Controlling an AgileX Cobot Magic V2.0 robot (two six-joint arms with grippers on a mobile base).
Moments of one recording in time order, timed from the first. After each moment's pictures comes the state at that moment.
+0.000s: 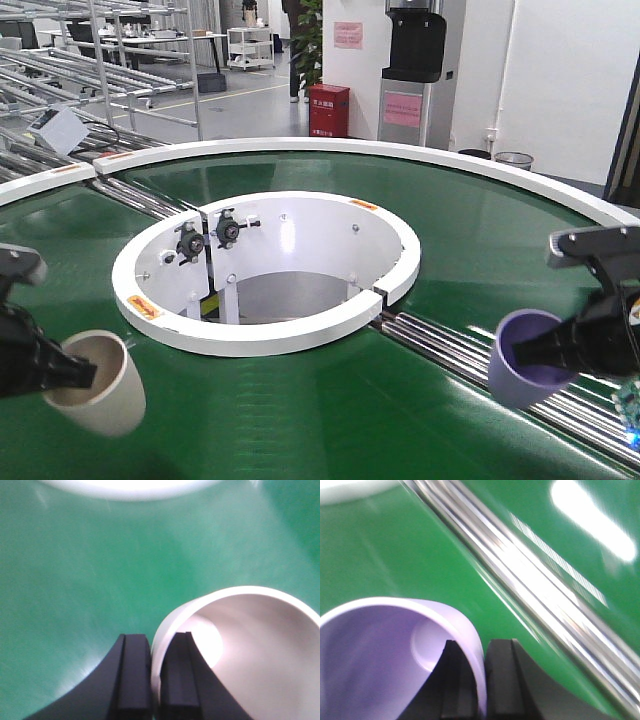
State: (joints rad) left arm -0.01 1.40 -1.10 -0.41 0.58 0.45; right arm 0.12 1.41 -1.16 -0.03 0.57 0.00
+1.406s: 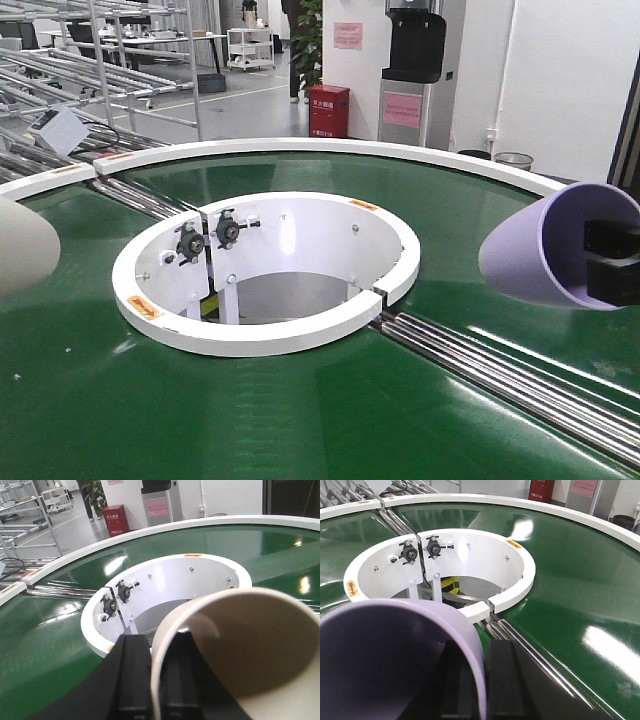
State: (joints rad) left arm -0.01 0.82 -1.10 -0.43 0.55 0.51; right arm 0.27 0.97 -1.16 -0.03 0.54 0.04
